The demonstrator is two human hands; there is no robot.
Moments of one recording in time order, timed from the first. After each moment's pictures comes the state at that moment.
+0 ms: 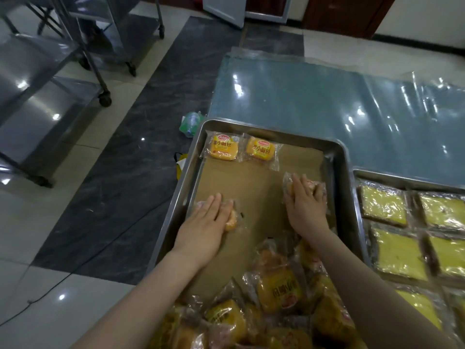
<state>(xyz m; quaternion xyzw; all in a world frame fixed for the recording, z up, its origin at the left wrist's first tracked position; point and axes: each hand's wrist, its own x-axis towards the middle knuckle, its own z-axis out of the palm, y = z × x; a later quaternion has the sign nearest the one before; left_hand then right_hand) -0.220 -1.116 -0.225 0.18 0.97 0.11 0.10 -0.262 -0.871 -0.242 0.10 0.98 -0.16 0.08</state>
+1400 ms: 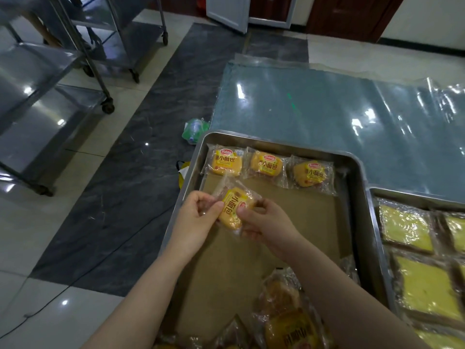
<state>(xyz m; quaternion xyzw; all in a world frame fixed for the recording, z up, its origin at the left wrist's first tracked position) -0.273 -1.126 -0.224 -0.09 0.77 0.63 0.05 -0.283 -0.955 -0.226 0.18 0.61 -0.73 0.23</state>
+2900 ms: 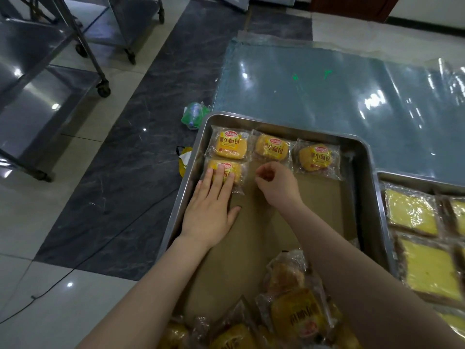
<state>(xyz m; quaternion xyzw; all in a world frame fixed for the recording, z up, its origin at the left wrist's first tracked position) -0.275 -1.116 -0.254 0.14 0.98 0.12 0.02 -0.321 -0.949 -0.230 0.10 0.90 -0.43 0.06</state>
